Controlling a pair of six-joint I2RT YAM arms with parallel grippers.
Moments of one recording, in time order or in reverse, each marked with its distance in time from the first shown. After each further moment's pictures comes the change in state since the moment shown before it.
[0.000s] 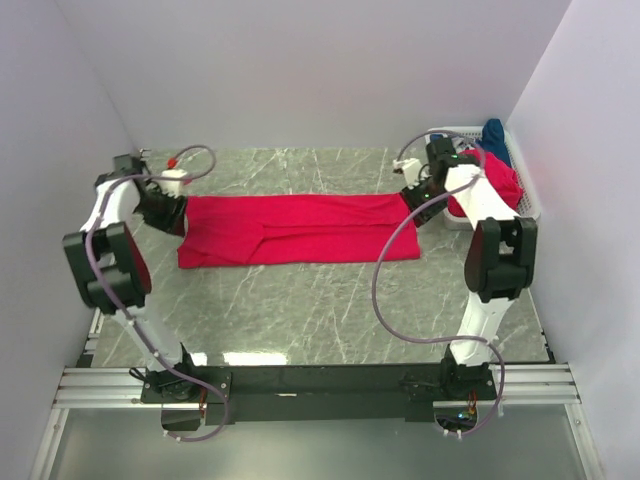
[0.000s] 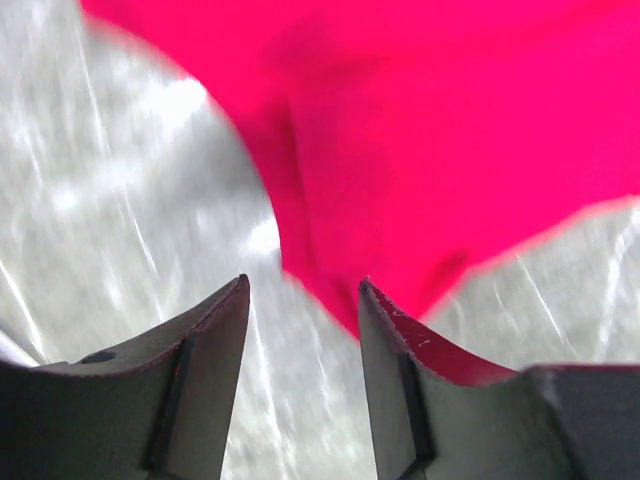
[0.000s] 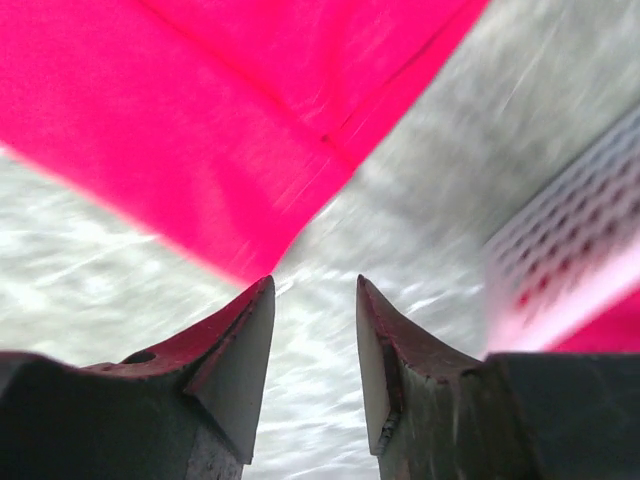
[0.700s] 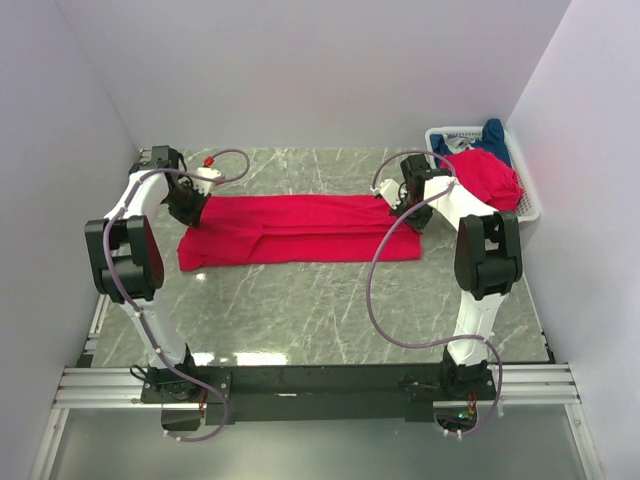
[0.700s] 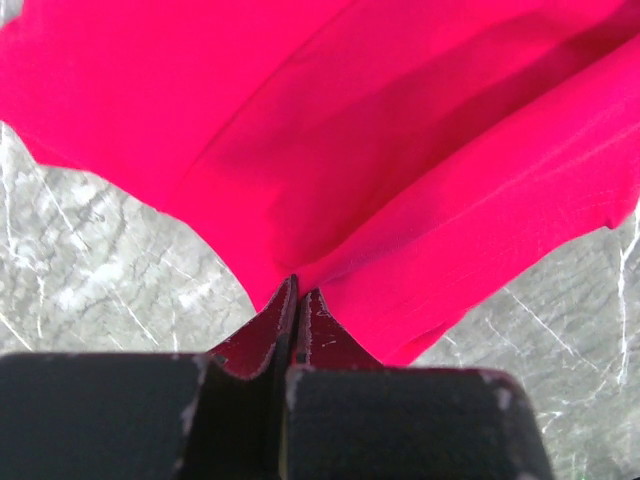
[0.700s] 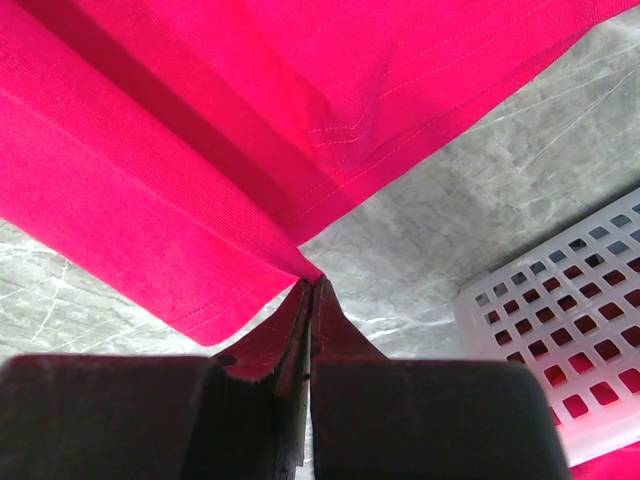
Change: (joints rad) left arm -0.148 0.037 0.043 -0.018 -0.090 0.062; right arm 0.095 0.028 -0.127 0.112 0.176 -0.193
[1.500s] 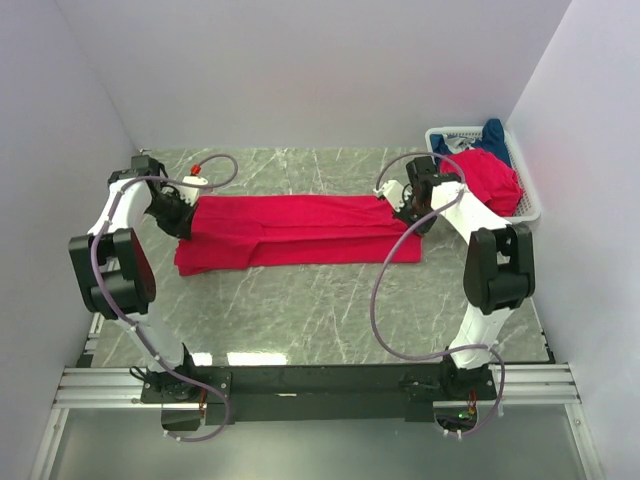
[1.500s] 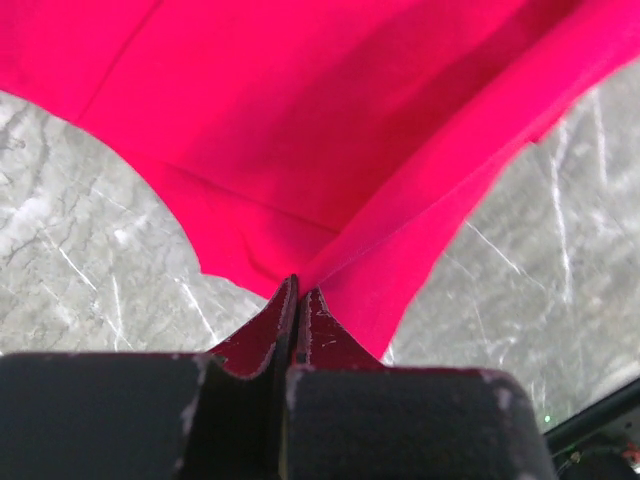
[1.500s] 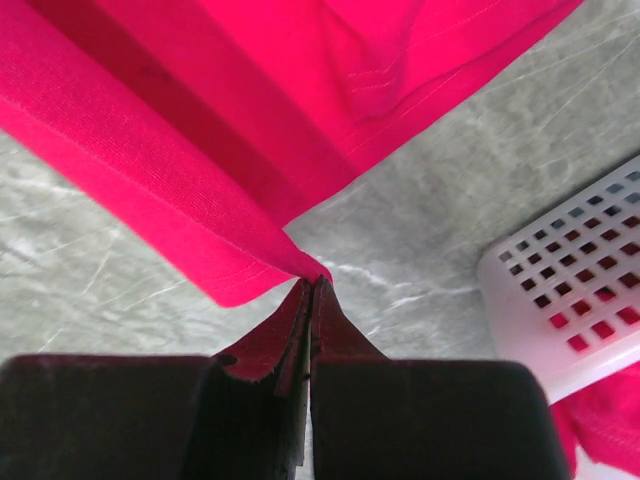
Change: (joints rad) left arm 0.088 -0.137 -0.104 -0.115 0.113 0.105; right arm 0.000 -0.150 -0.106 -0.008 -0.045 0.013
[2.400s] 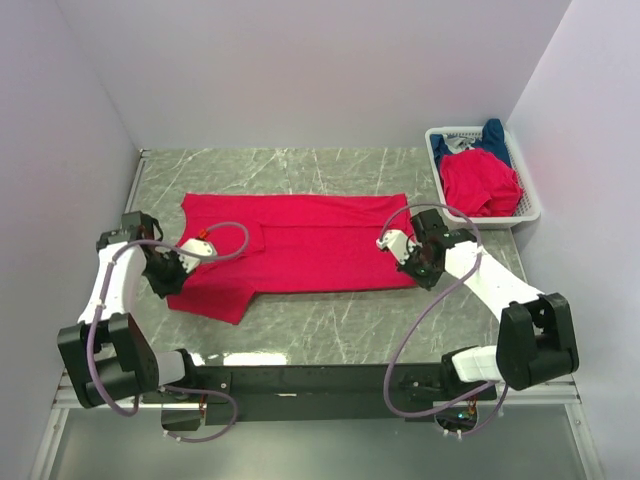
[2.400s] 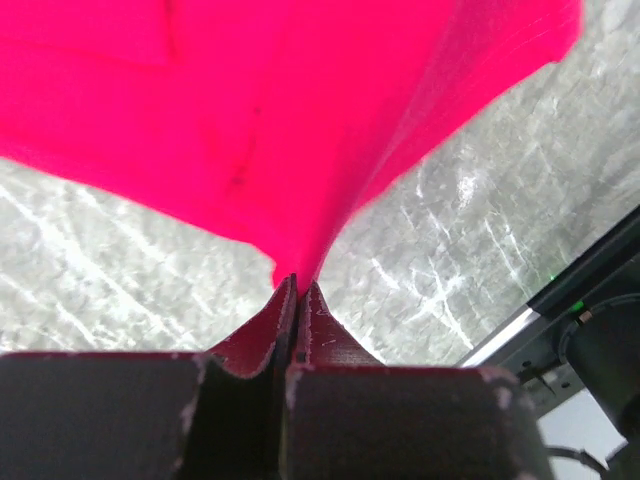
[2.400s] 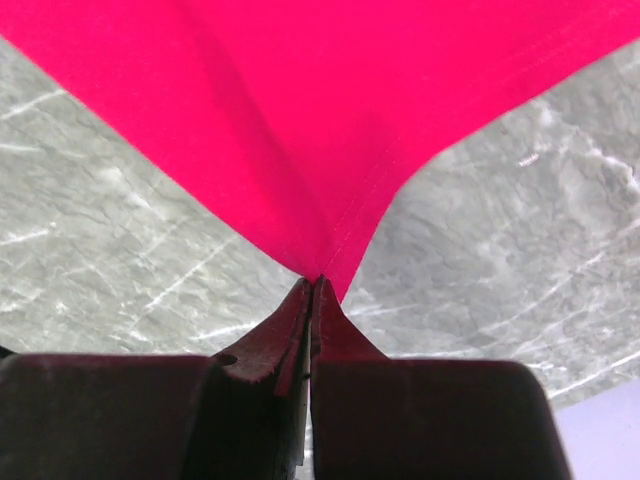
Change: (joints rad) left arm 0.046 -0.534 -0.557 -0.066 -0.089 0.390; right arm 0.109 -0.473 -0.548 0.055 -0.036 0.086
